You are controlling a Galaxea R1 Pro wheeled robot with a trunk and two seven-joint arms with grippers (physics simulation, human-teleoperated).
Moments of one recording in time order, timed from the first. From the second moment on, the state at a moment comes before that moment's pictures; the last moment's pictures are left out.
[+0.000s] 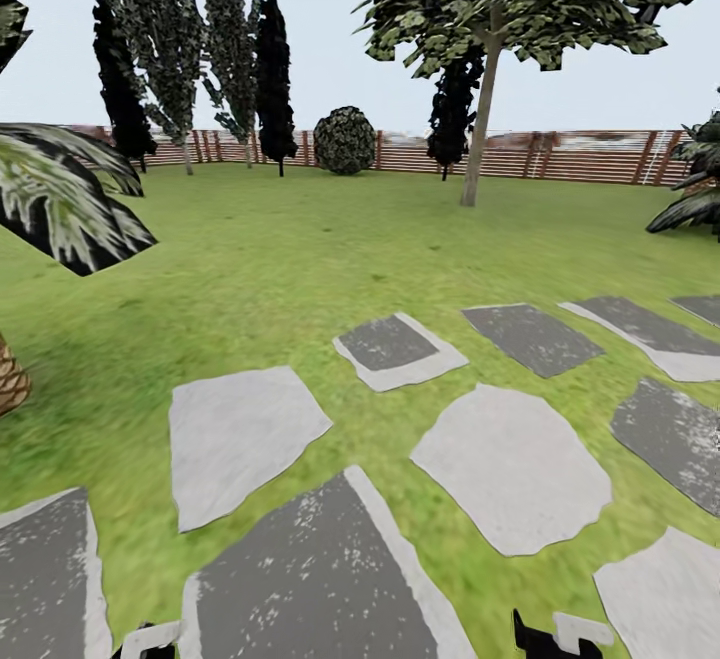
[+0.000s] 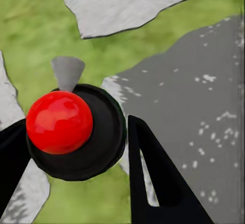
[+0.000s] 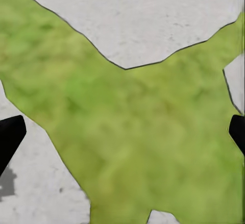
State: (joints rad) left arm -0.23 0.13 0.13 -0.35 0.07 -0.41 0.00; right arm -0.20 -0.04 -0.26 -0.54 0.05 -0.27 -0.03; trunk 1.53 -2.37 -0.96
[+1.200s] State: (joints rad) left arm -0.23 0.13 0.14 -0.35 0.07 -0.41 0.00; right arm -0.20 -0.04 -0.26 -0.54 0.05 -0.27 -0.03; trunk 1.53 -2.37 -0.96
